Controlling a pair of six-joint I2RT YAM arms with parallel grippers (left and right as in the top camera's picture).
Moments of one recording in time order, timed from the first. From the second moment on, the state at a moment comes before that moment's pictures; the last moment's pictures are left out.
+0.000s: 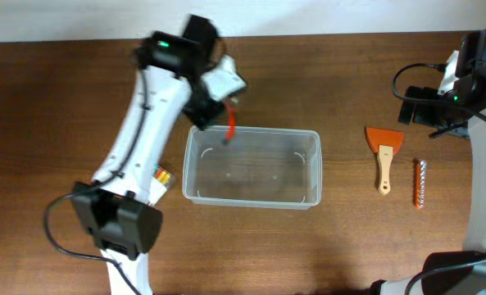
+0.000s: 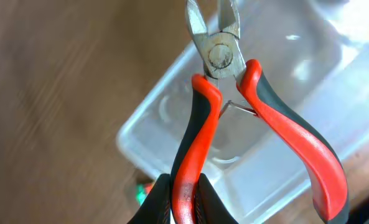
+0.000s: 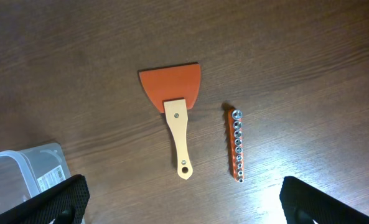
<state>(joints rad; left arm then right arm) -0.37 2.07 2.20 -1.54 0.07 0.53 -0.24 1.64 1.76 -1.31 0.06 0.08</state>
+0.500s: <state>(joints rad) -0.56 2.07 1.88 -1.40 0.10 0.60 -0.24 1.64 1.76 -1.31 0.06 0.08</state>
